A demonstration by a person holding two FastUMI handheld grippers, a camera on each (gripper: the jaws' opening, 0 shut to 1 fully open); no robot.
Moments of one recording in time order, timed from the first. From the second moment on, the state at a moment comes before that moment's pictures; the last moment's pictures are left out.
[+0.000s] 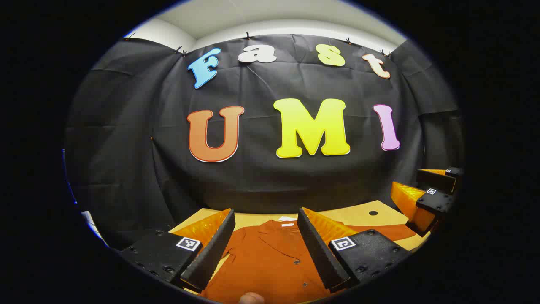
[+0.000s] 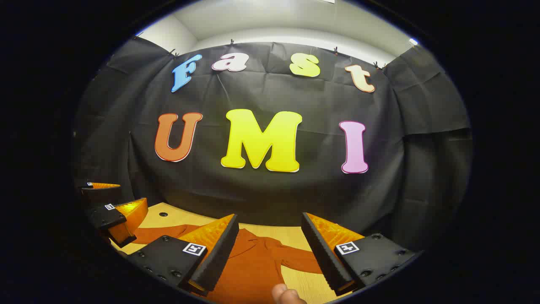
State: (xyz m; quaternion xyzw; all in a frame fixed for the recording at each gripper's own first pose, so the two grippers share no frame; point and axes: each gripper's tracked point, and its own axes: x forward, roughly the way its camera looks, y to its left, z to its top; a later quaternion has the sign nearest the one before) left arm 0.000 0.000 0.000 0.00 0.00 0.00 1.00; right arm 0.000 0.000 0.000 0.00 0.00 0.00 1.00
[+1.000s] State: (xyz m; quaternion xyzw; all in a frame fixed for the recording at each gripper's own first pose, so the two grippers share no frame) left arm -0.004 -0.008 0.005 -0.02 0.00 -0.01 1.00; right arm 0.006 -0.044 0.011 -0.01 -0.01 -0.05 1.00
